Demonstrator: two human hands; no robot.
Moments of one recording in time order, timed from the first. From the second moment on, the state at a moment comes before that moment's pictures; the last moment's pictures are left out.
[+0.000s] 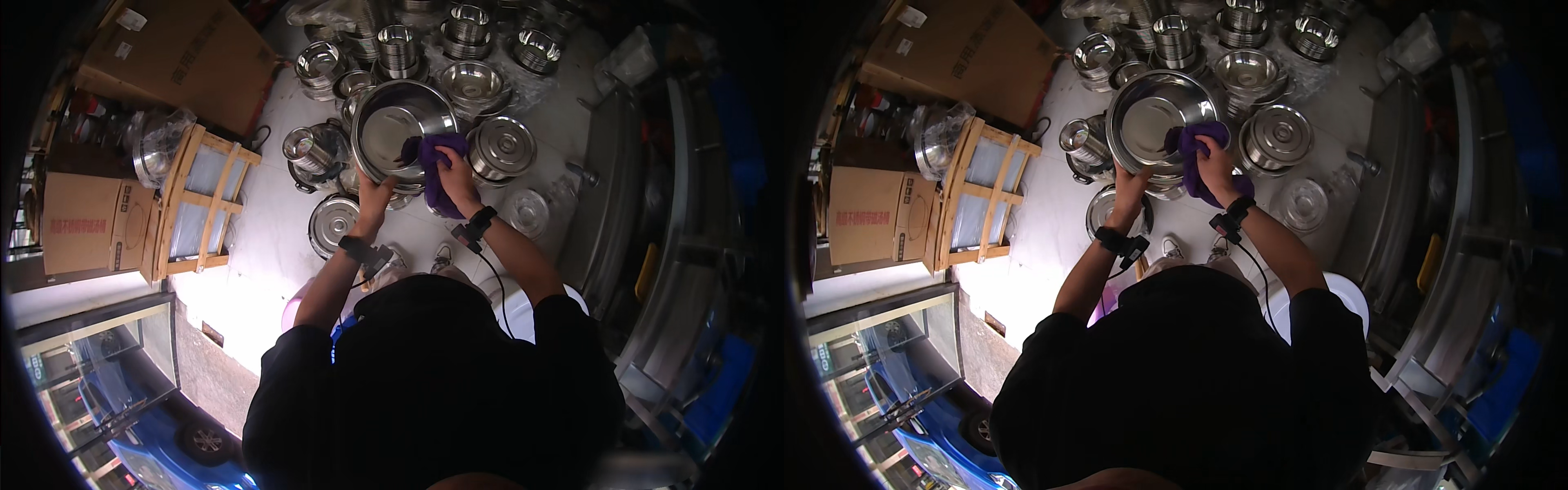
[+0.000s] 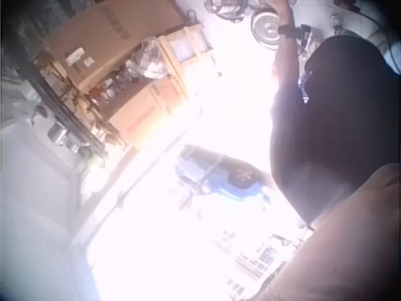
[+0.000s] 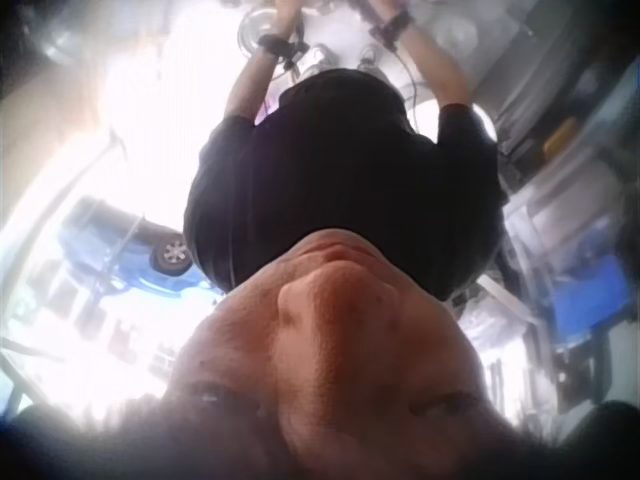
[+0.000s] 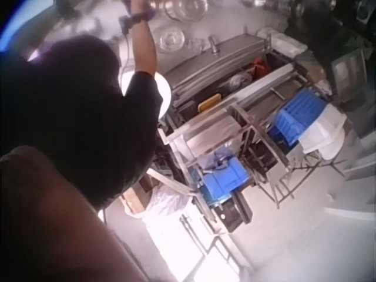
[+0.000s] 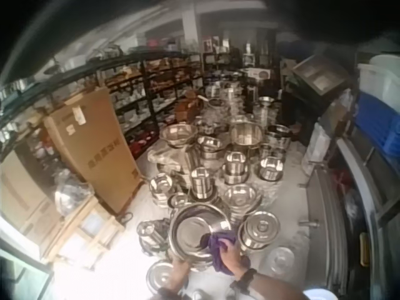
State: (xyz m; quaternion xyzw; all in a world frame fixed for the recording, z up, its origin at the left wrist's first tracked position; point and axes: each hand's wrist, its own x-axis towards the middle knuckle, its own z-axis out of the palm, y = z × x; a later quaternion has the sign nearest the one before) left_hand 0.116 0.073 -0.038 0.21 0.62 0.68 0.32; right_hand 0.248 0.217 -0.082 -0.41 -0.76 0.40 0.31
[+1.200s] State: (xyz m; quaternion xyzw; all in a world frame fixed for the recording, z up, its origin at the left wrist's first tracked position) left_hand 0.104 0.059 -0.022 0.20 0.57 0.71 0.37; right_hand 0.241 0.220 0.015 -0.13 -0.92 0.25 0.28
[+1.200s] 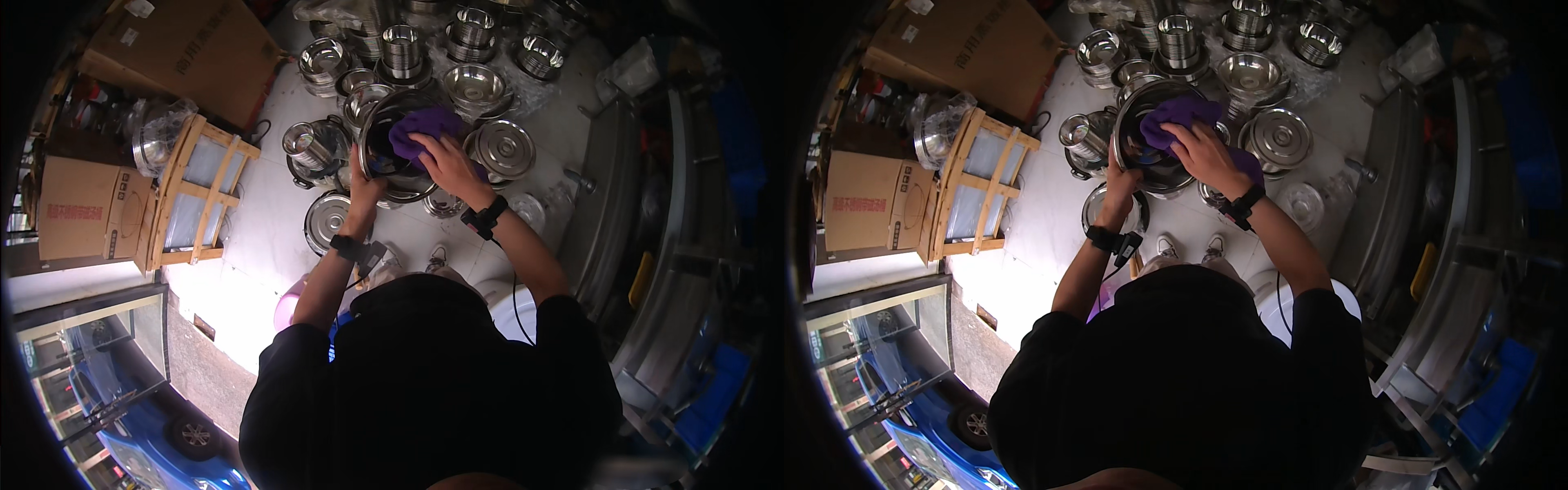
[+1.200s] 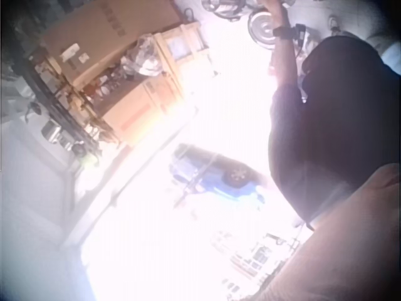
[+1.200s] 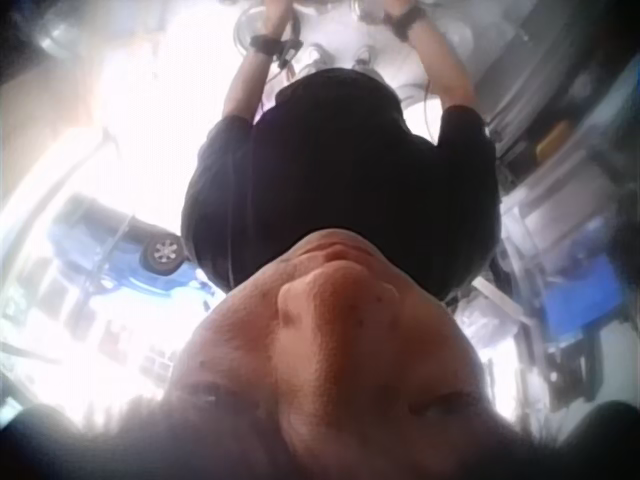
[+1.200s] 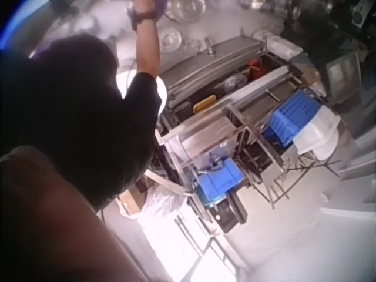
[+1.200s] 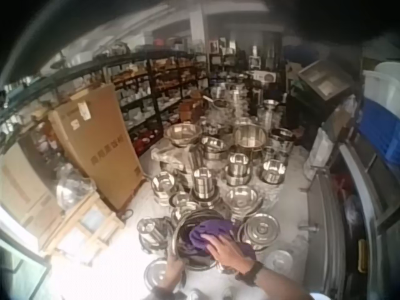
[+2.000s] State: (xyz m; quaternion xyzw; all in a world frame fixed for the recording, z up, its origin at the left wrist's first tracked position) left_hand 0.112 0.067 -0.001 0.29 0.55 0.66 0.42; right_hand 0.227 0.220 -0.029 -0.07 -0.97 0.13 0.18
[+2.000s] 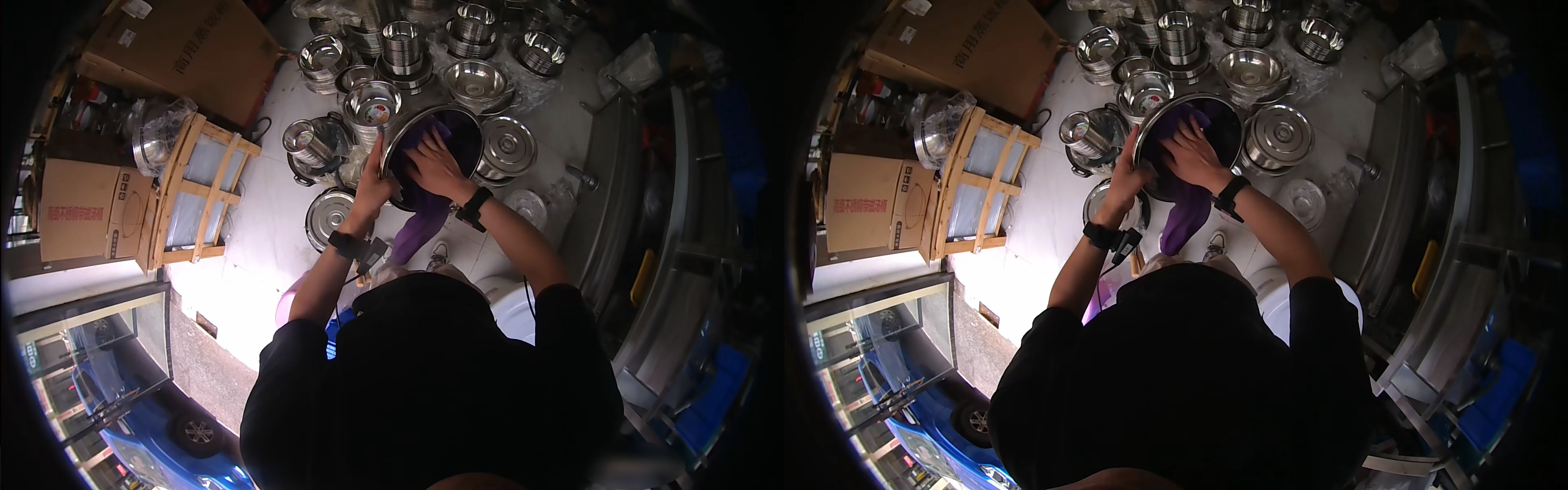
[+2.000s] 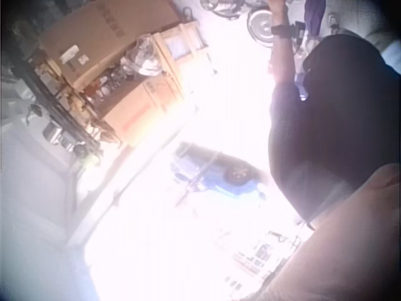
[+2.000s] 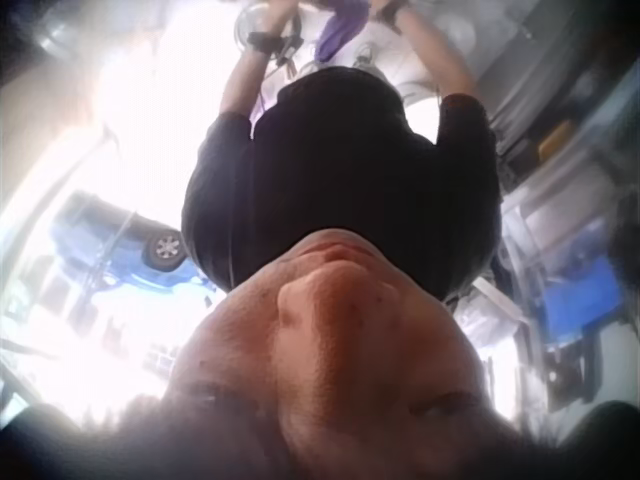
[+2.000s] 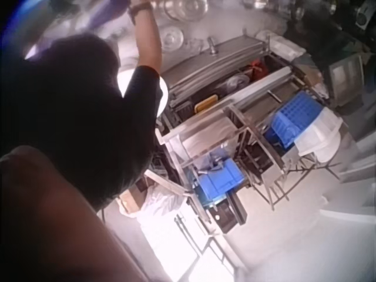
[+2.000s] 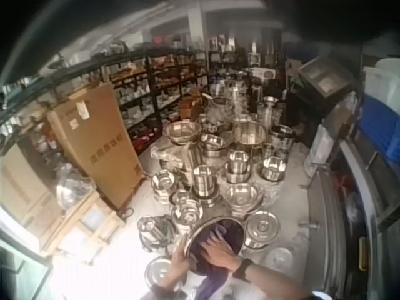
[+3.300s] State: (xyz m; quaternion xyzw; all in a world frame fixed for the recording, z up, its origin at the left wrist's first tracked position) left_hand 0.105 0.068 -0.014 0.13 0.57 0.67 0.46; right_hand 0.256 0.191 -0.048 -0.04 -0.97 0.17 0.17
